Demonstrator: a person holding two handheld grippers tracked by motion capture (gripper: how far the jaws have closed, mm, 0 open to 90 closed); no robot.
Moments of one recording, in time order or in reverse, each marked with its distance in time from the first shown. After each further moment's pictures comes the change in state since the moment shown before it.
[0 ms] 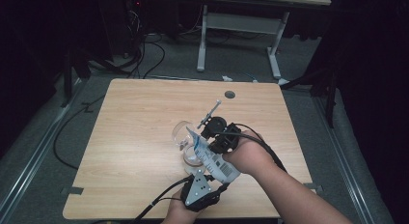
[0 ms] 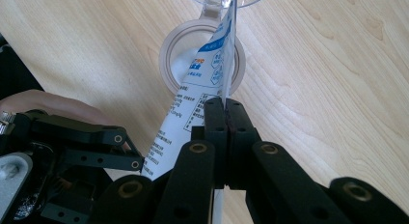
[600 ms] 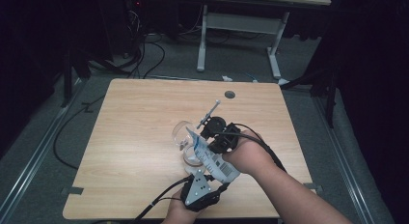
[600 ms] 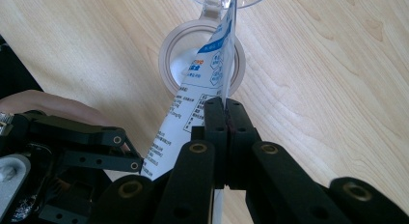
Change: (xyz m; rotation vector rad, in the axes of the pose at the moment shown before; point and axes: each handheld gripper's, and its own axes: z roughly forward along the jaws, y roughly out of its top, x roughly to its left) left arm 0.000 0.000 0.000 -0.001 -0.001 -0.005; right arm 0.000 0.001 0.001 0.003 -0.005 -0.008
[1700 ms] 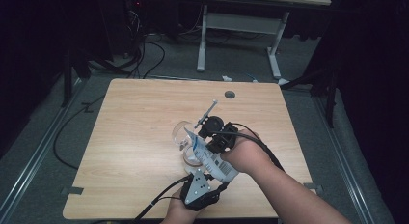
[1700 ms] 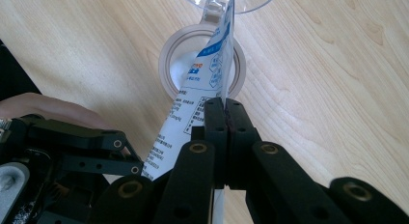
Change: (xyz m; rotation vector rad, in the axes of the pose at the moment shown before) left arm 0.002 0.001 0.000 0.002 0.006 -0.006; right arm 0.001 0.005 0.003 0.000 -0.001 -0.006
